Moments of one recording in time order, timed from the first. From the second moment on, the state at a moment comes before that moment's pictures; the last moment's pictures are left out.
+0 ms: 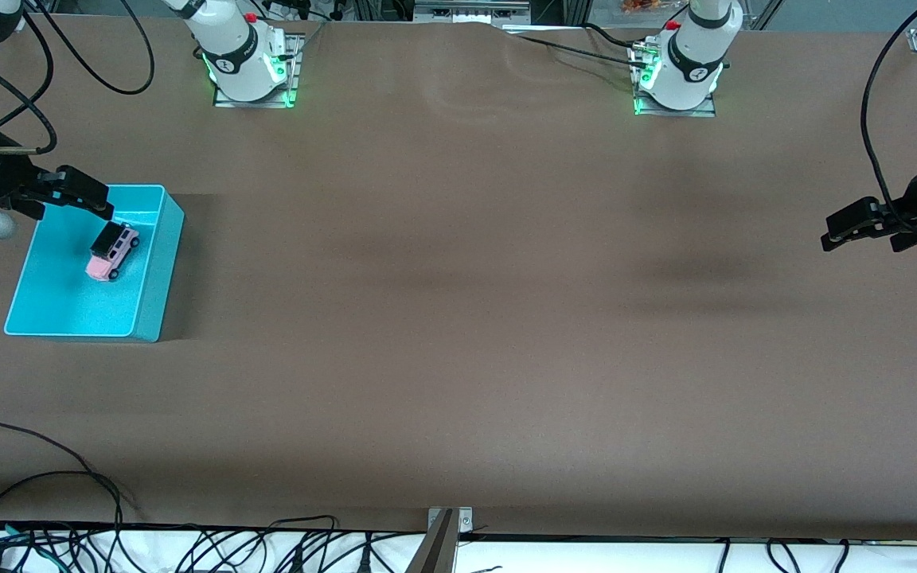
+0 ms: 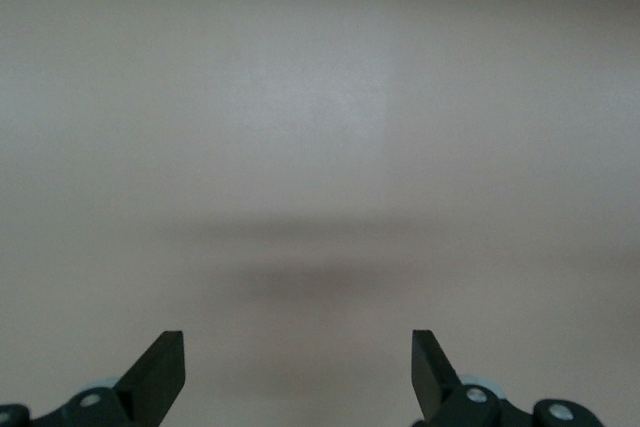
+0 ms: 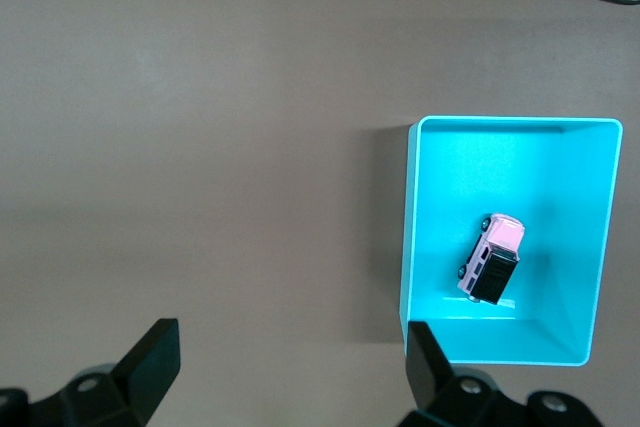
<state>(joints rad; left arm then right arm) 0.13 0.16 -0.12 -1.44 -0.01 1.59 -0.01 -0.03 0.09 0.07 -1.52 0.01 1.58 0.05</state>
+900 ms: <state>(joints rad) 0.02 0.14 0.01 -1.44 -0.01 1.59 -0.01 -0.03 0.09 0.07 -1.52 0.01 1.58 0.05</state>
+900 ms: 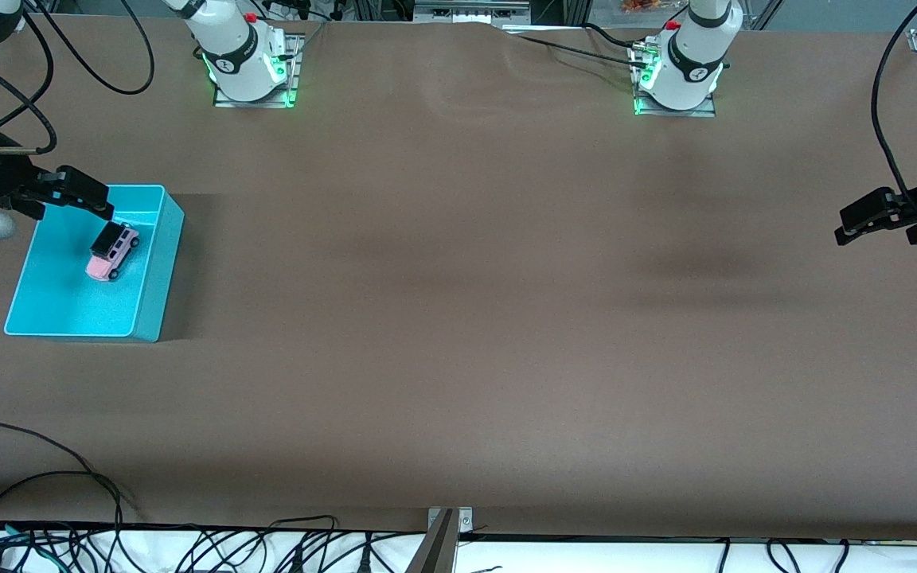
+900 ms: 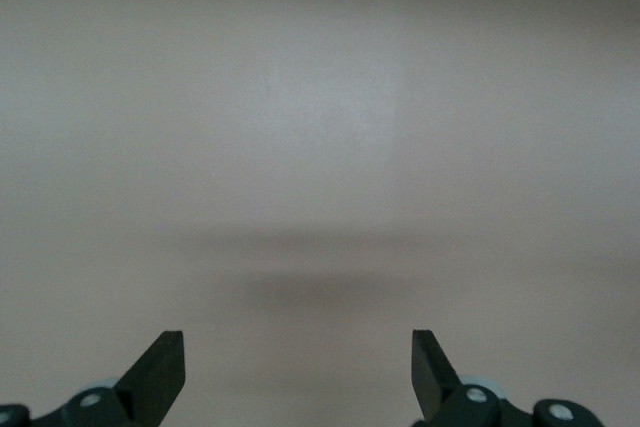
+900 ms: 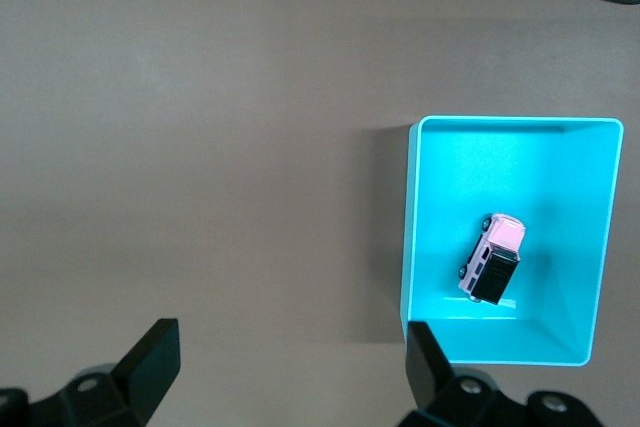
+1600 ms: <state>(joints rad) 0.01 0.12 0.02 -1.44 -0.01 1.59 -0.01 -0.03 0.09 0.07 -1.52 0.01 1.58 0.05</state>
